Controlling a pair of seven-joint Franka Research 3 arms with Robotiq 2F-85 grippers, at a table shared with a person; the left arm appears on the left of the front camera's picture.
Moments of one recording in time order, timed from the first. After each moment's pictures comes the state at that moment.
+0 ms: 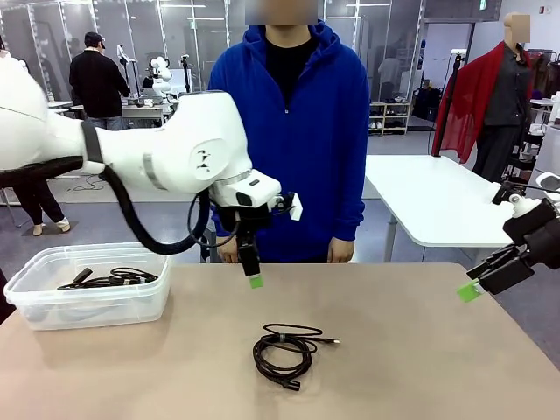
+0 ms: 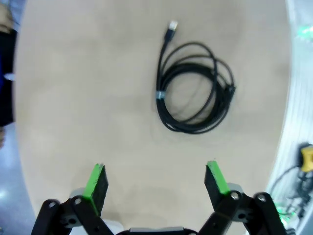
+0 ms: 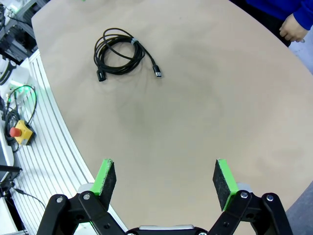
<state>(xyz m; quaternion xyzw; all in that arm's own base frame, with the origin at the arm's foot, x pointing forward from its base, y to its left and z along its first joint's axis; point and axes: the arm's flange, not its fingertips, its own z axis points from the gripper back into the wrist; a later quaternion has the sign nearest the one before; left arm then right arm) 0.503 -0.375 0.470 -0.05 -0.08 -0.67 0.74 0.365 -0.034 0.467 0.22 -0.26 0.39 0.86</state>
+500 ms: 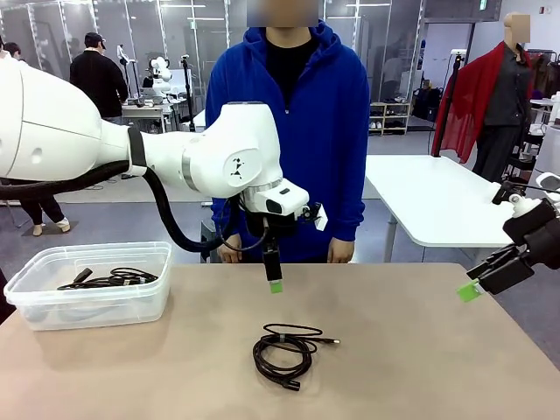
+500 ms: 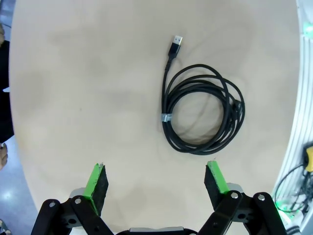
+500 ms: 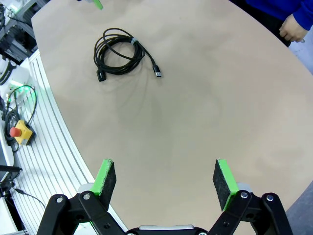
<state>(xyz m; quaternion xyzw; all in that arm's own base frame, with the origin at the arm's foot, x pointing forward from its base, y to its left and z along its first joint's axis) 0.516 -0.421 0.449 -0.04 -0.06 -0.69 0.72 0.365 -0.034 0.467 0.22 -0.26 0.39 0.86</state>
